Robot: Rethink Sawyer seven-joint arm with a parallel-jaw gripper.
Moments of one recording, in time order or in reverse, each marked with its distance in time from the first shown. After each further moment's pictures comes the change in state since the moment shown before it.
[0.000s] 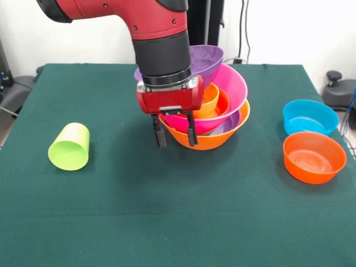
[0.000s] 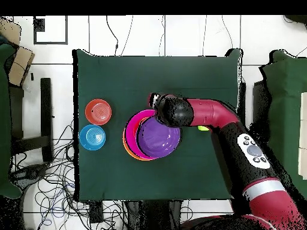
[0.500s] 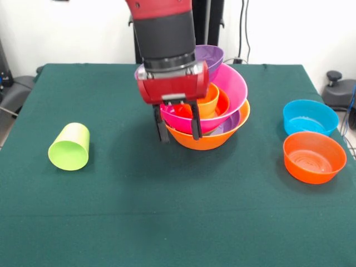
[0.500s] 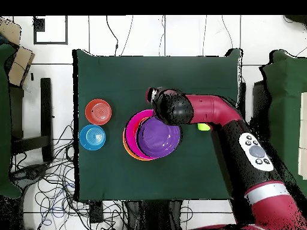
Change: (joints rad) arm -0.001 -0.035 0.036 0.000 0.000 0.000 0.000
